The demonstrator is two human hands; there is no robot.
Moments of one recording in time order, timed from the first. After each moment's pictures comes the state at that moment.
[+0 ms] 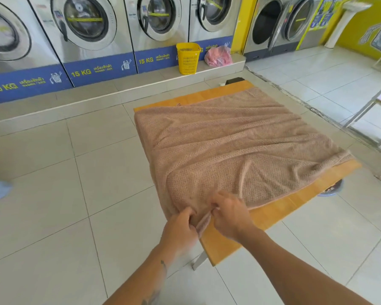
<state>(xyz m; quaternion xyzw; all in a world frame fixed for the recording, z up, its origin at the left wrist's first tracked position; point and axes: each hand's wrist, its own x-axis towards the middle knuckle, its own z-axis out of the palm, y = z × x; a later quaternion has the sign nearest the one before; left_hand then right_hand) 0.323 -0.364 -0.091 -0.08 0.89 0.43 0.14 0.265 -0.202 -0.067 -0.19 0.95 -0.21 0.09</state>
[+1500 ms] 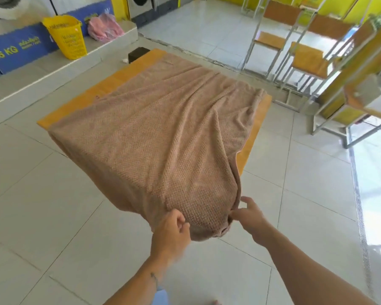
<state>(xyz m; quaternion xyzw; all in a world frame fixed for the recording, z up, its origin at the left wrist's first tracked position) 0.325 -0.407 -0.115 0.06 0.89 0.40 0.21 0.367 -0.193 -0.079 0.48 0.70 -0.51 0.15</state>
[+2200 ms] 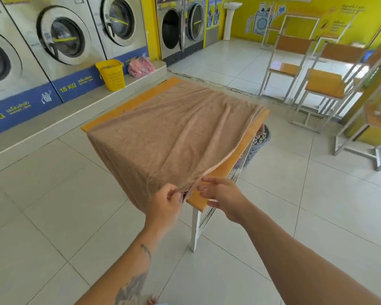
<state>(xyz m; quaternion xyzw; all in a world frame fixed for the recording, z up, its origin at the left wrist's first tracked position) 0.391 -0.389 -0.039 0.02 0.87 0.49 0.07 0.412 -0.210 -0.007 0.24 0.68 -0.68 0.14</state>
